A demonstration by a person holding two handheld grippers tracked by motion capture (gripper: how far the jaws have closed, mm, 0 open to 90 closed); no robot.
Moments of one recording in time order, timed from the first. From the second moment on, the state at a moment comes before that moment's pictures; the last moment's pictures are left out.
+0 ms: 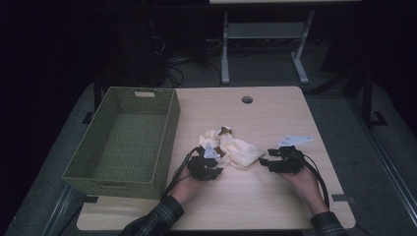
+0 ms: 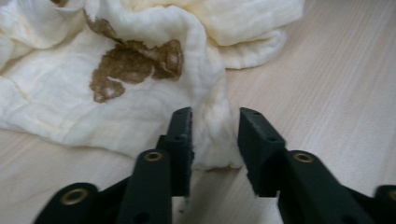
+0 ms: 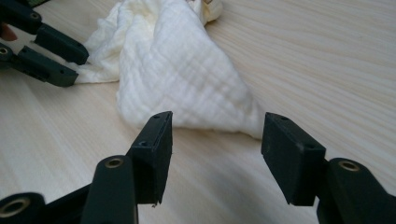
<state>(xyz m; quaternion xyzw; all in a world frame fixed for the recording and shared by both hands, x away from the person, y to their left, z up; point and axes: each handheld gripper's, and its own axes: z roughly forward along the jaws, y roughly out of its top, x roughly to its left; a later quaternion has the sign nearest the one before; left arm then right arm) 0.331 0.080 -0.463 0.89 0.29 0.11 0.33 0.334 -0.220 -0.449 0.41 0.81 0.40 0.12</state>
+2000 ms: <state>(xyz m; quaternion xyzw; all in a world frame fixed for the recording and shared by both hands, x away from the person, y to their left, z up) 0.340 0.100 -0.457 0.88 0.33 0.09 0.32 0.356 -0.274 -0.445 0.43 0.80 0.41 0.10</state>
